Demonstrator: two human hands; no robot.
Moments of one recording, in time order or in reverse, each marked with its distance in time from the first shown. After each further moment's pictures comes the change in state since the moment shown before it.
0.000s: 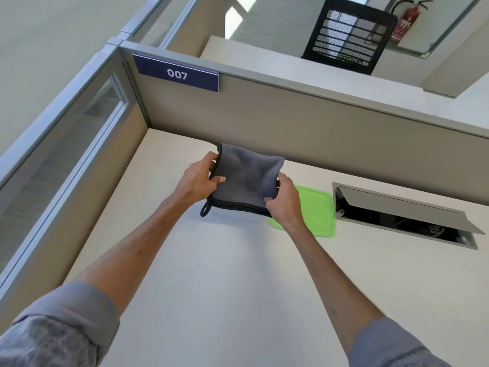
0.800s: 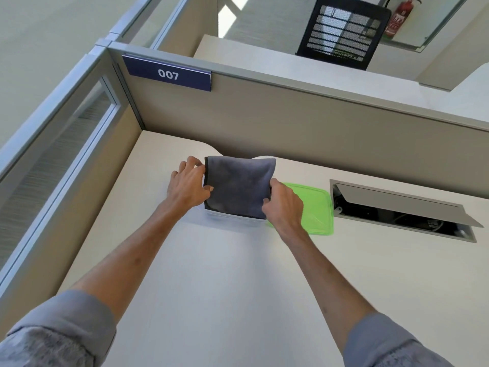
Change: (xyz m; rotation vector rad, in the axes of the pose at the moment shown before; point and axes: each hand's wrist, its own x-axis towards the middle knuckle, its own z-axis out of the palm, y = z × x) left_hand -0.002 -0.008 0.005 0.504 -0.030 -0.041; right_hand -0.003 0.005 0.005 -0.500 0.009 -0.030
